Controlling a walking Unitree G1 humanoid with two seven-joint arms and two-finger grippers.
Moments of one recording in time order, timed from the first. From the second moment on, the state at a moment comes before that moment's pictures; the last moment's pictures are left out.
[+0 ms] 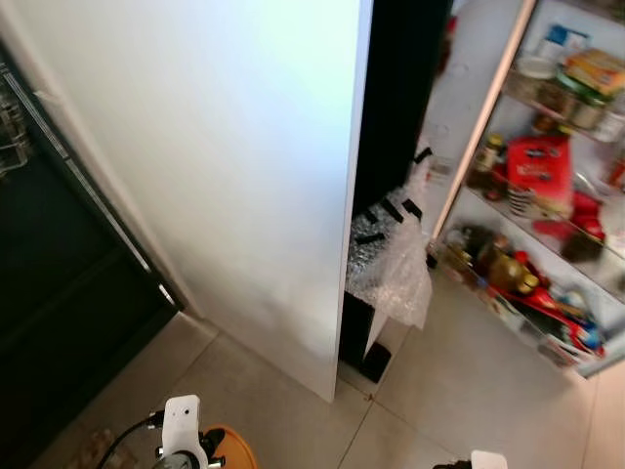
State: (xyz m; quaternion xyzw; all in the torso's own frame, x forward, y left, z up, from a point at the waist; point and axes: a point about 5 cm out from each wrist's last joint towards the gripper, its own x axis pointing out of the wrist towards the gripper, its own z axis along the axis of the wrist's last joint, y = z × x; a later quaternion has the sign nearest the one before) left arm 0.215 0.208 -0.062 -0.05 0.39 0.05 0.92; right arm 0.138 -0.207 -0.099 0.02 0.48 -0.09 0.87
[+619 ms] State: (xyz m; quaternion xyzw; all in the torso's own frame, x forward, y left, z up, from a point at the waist) left arm 0.214 0.206 -0.063 -0.05 0.39 0.05 0.92; right arm 0.137 -0.206 -0.099 0.02 0.49 -0.09 0.87
